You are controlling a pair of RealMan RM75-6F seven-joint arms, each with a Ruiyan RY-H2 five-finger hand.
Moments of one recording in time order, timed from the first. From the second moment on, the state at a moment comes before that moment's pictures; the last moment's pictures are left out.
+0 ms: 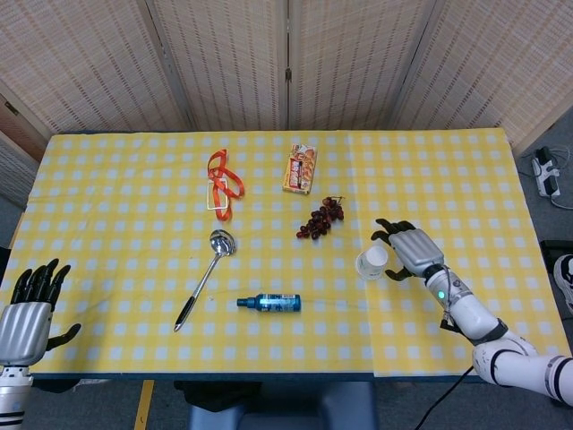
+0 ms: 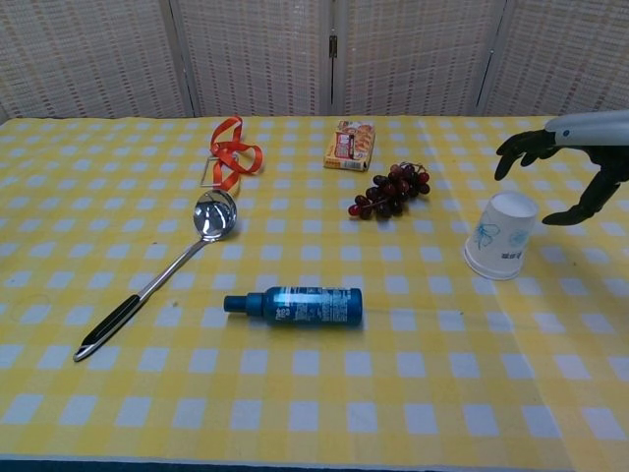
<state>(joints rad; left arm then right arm) -0.11 -1.18 -0.05 -1.59 1.47 1.48 0.20 0.70 -1.17 0.16 -1.59 -1.05 0.67 -0.19</state>
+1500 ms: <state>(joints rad) -0.11 -1.18 -0.05 -1.59 1.47 1.47 0.19 0.74 -1.11 0.12 -1.67 -1.04 0.76 -0.17</state>
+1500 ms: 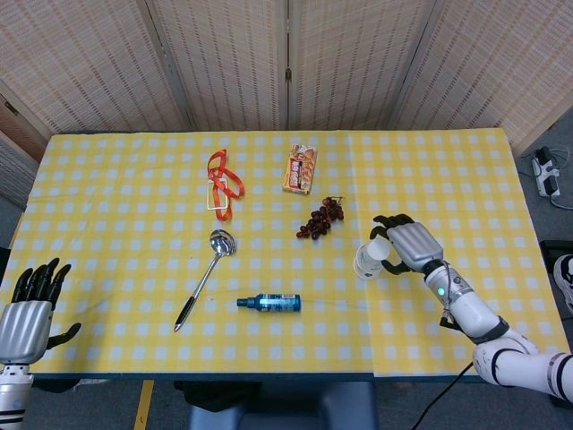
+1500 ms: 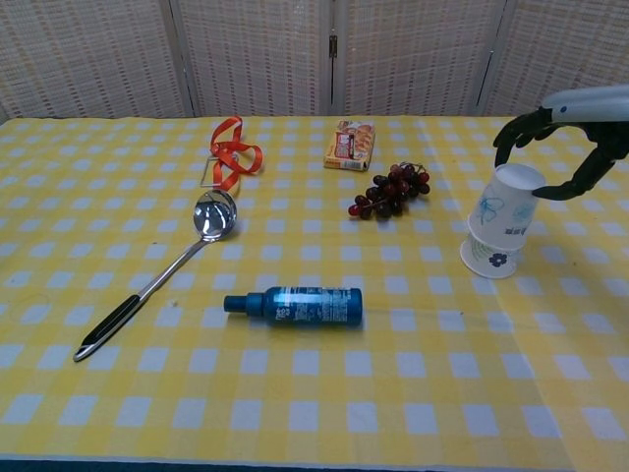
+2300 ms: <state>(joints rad) -0.11 -1.18 -0.05 -1.59 1.48 1.48 0.18 0.73 -1.02 0.15 -1.84 -1.14 0.82 -0.17</state>
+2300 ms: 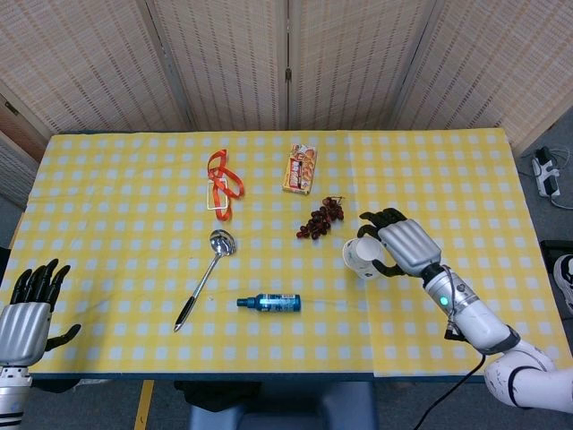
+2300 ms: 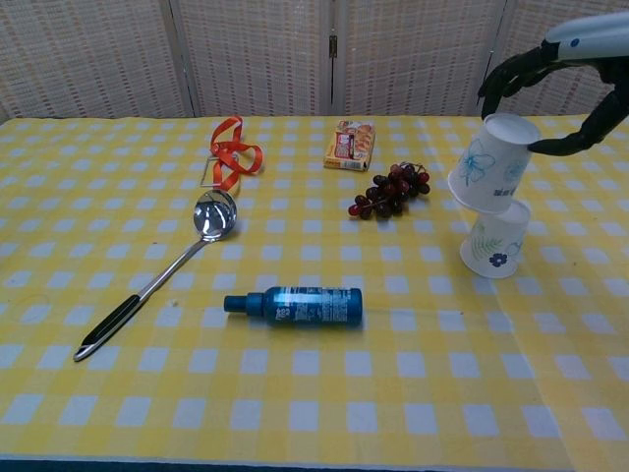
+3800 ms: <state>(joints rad) -0.11 -1.19 -0.04 -1.56 1.47 1.46 0.14 0.83 -1.30 0.08 -1.59 -1.03 0.75 -0.27</state>
